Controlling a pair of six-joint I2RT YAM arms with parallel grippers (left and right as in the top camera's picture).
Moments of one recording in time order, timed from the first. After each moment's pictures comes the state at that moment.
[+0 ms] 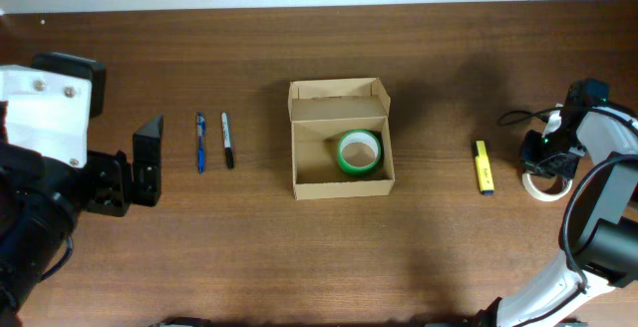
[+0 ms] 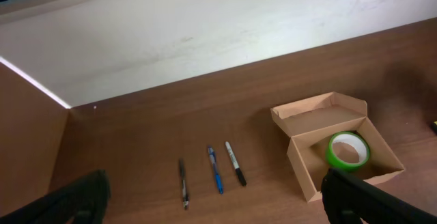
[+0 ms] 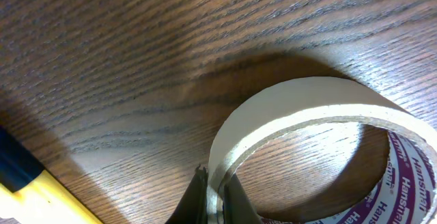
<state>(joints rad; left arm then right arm) -0.10 1.36 2.52 -1.67 -0.01 0.16 -0.45 1.98 1.33 -0.89 -0.03 0.03</state>
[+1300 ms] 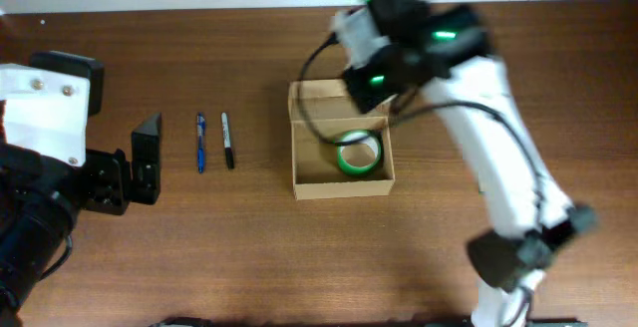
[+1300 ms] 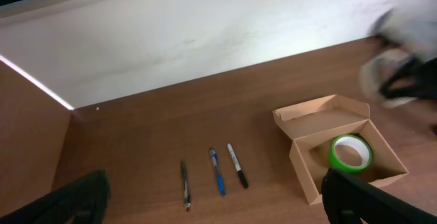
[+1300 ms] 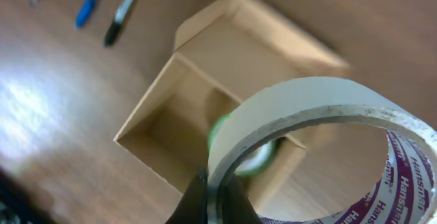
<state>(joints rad) -0.10 1.36 2.52 -1.66 -0.02 0.16 0.49 1.98 2.27 -1.45 -0.15 -0.13</state>
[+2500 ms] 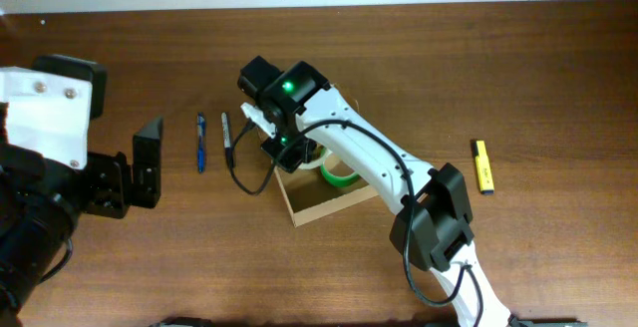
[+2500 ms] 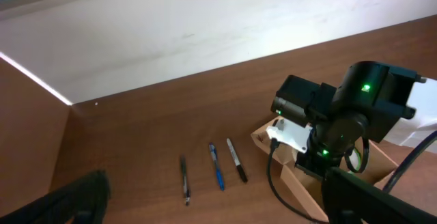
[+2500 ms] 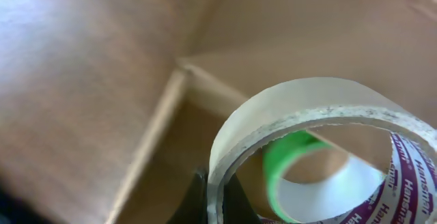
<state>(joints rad) -0.10 1.36 2.52 -1.68 -0.02 0.16 0.76 2.31 2.27 -1.44 -0.06 -0.06</state>
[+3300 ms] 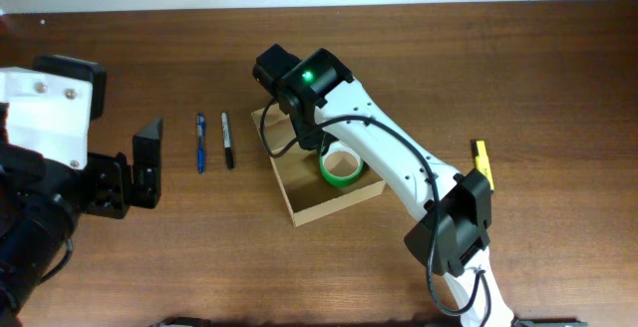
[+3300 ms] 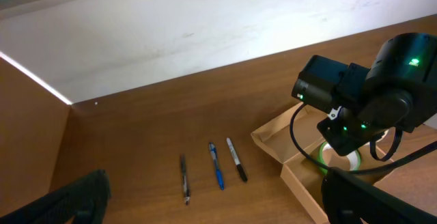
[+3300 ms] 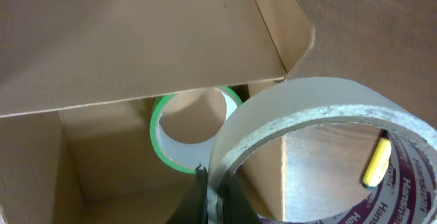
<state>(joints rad) -0.10 1.36 2.52 -1.68 -0.02 0.16 0.73 2.23 2.27 -1.55 0.30 0.46</state>
